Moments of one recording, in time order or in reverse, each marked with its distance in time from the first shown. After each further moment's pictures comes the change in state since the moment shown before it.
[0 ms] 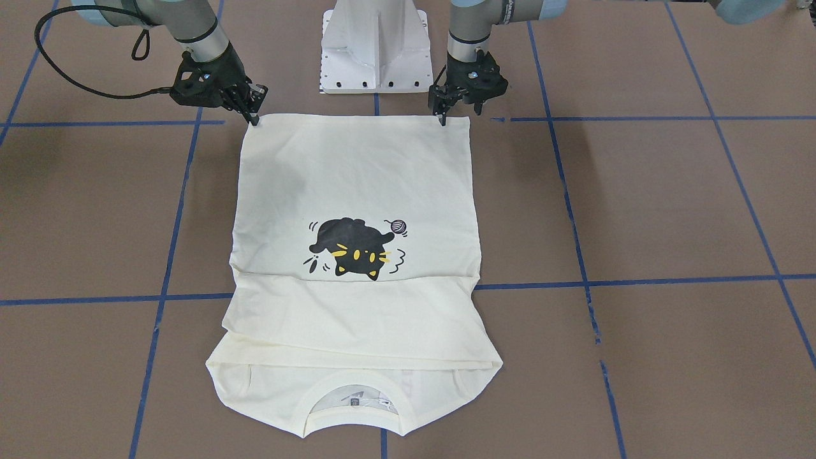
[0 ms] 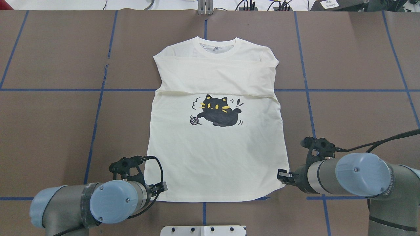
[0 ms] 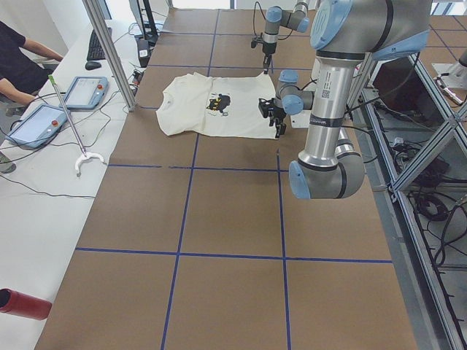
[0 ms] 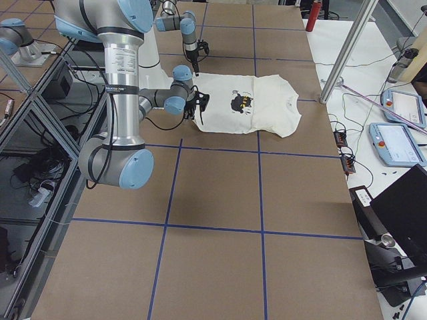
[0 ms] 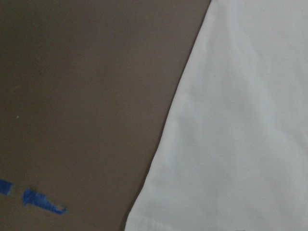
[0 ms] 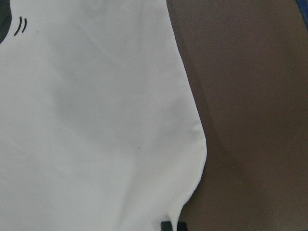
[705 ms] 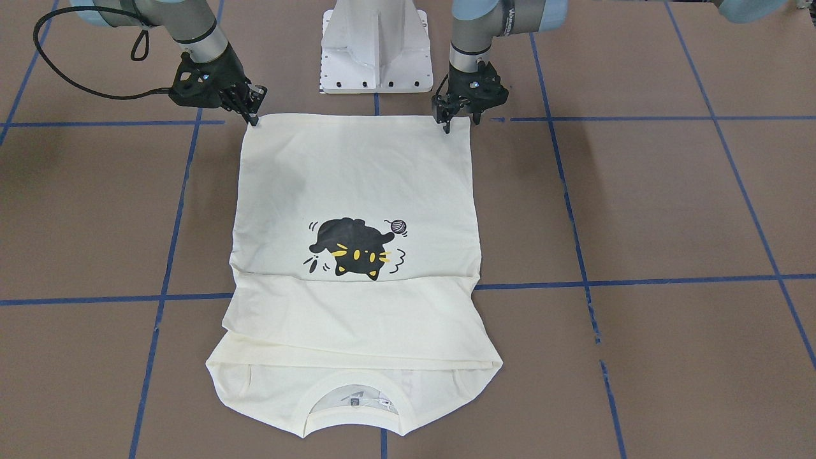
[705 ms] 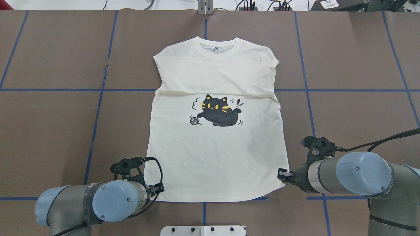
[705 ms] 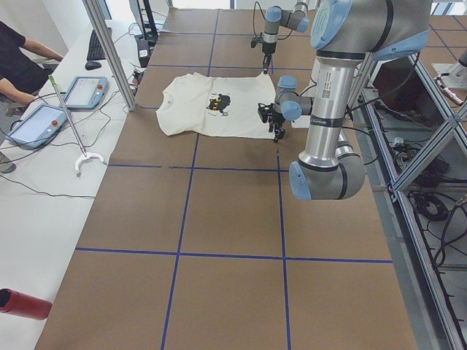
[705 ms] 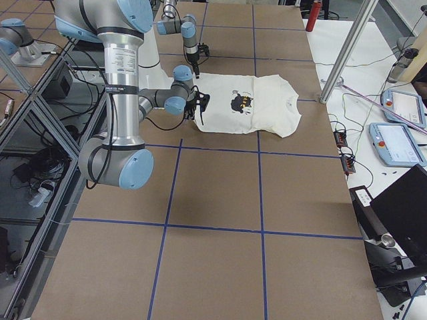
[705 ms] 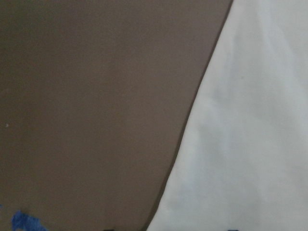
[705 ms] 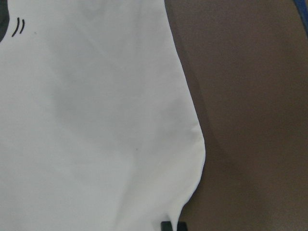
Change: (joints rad) left arm 0.000 0.007 0.039 -0.046 -0.005 0.002; right arm 0.005 0.000 0.000 0.000 0.006 -0.001
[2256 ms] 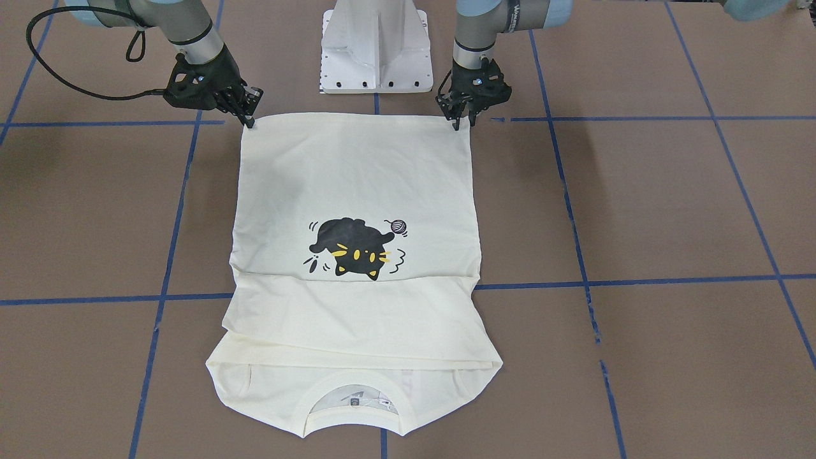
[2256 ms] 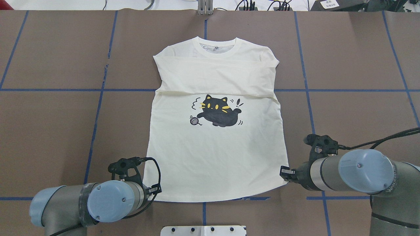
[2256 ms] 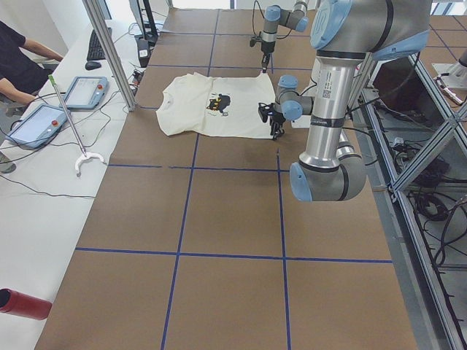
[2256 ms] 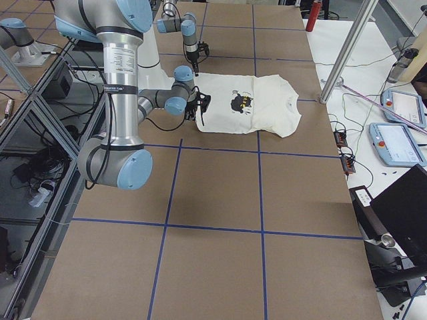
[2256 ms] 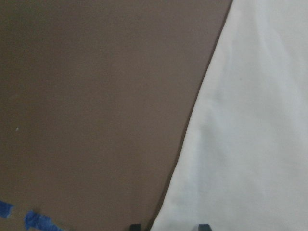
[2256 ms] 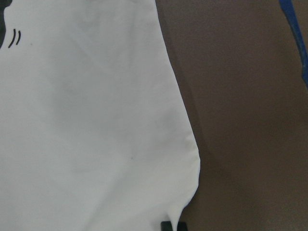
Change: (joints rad) left arm -0.001 0.016 -0.020 0.001 -0.004 0.022; right arm 0.014 -0.008 0.000 -0.002 0.005 0.000
